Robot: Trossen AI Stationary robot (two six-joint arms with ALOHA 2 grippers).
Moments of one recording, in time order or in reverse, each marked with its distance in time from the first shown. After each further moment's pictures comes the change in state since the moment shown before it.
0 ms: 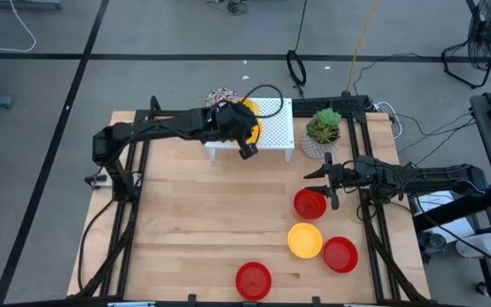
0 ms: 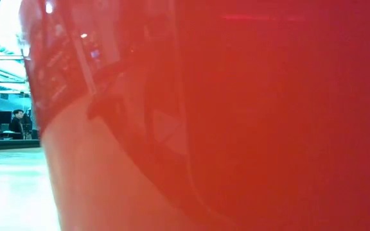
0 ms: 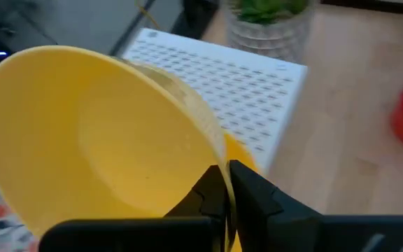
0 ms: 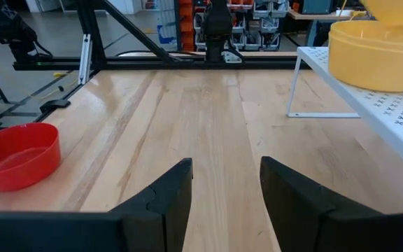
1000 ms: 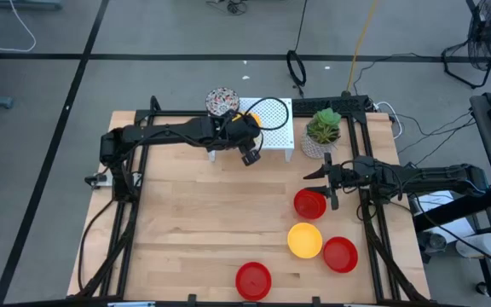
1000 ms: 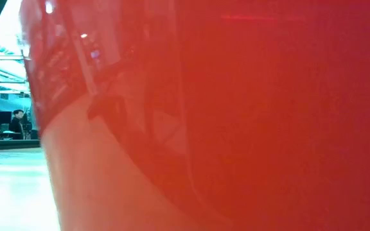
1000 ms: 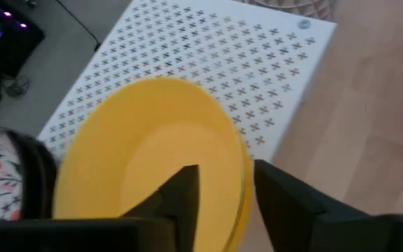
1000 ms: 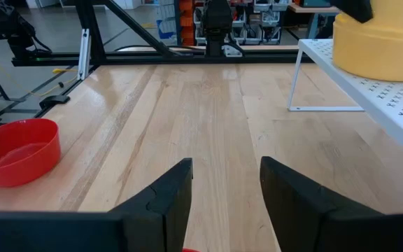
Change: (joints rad) left arm -0.040 0.065 -0.001 -0.050 -0.108 -0.079; right arm 0.000 0.010 0.000 -0.010 -0.001 0.006
